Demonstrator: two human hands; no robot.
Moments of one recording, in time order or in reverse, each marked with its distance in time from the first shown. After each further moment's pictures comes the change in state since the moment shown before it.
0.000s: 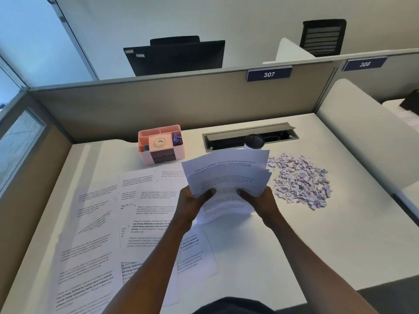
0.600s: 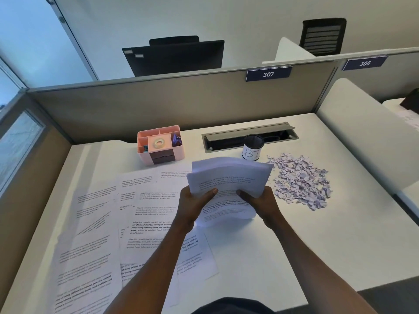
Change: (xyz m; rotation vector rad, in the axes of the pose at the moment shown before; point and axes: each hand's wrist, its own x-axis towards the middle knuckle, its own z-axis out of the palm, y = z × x) left_hand 0.000 0.001 0.008 -0.032 0.011 0.013; right_hand 0.004 0.006 -0.006 0.009 -0.016 -0.022
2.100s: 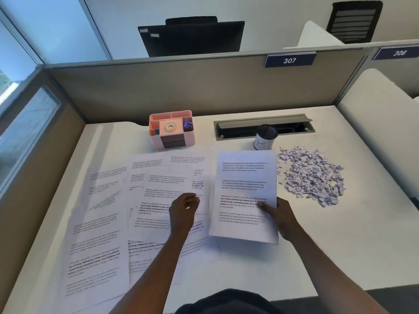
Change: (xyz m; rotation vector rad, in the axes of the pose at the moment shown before) left_hand -0.035 -0.074 -0.038 0.289 0.384 -0.092; right_hand -0.021 0.065 -0.039 -0.042 -0.036 0.246
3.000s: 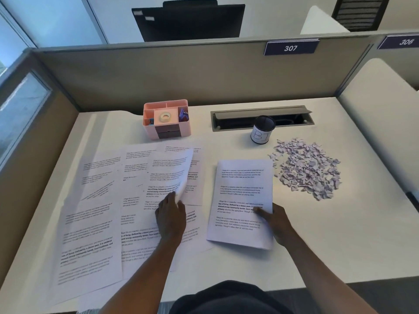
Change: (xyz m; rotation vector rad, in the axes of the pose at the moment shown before) left_hand -0.012 -0.042 0.000 0.715 0.129 0.083; right_hand -0.015 0.037 -0.010 0.112 0.004 0.162
